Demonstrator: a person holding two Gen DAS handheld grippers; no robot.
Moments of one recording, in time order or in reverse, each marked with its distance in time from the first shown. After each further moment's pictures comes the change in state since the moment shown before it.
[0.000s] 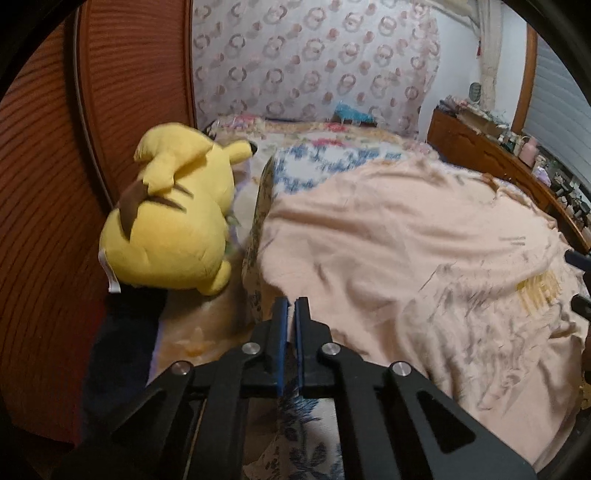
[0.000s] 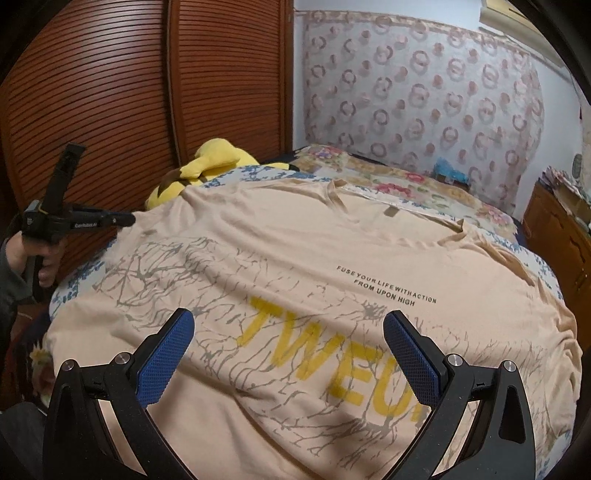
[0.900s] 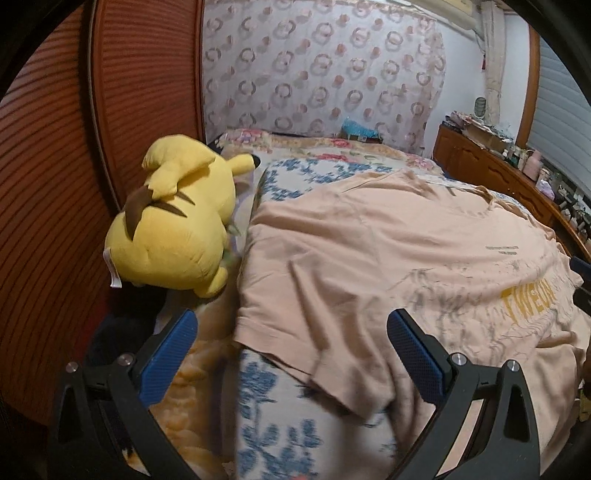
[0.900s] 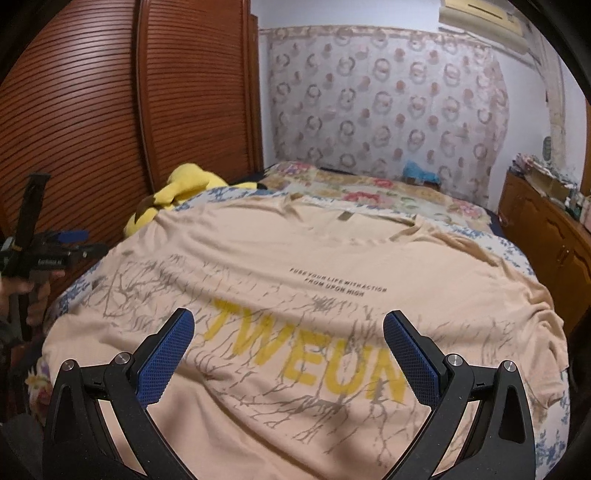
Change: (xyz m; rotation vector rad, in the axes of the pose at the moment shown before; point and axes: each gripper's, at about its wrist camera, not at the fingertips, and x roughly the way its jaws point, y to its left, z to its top) left arm -0.003 -0.023 -0.015 -0.047 -0.034 0.033; right arm -0.027 -0.021 -0.012 0.081 -0.065 -0.073
